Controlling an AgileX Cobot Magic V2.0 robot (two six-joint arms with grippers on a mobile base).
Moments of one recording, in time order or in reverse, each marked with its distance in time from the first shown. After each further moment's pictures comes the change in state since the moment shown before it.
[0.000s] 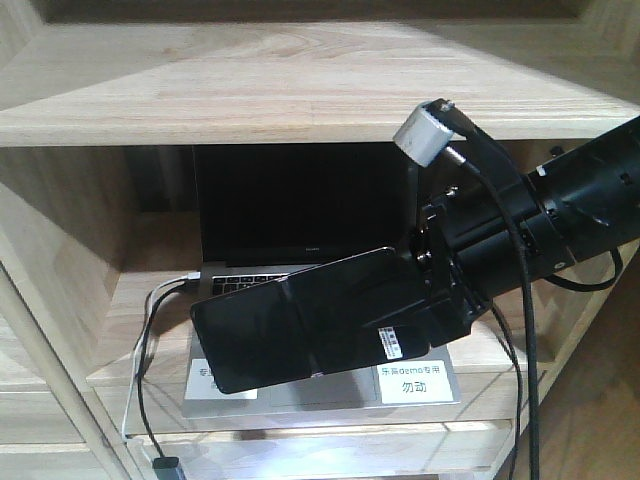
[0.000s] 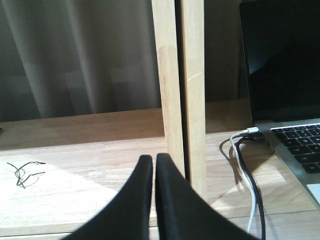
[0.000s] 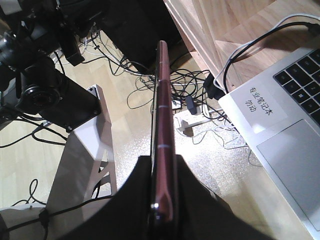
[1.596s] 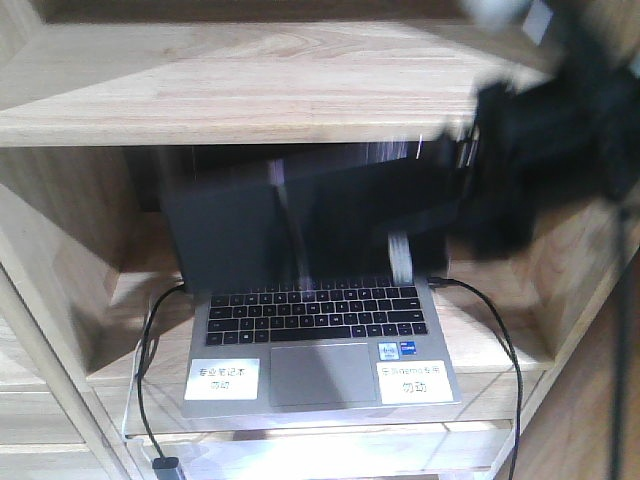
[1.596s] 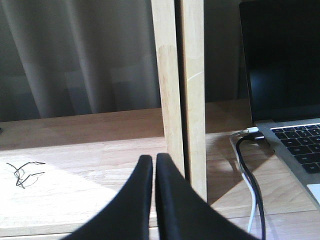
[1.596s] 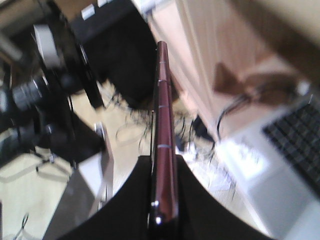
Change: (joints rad) left arm 0.000 0.000 0.000 0.000 0.000 0.000; right arm 0.000 -0.080 -0.230 0.000 0.021 0.140
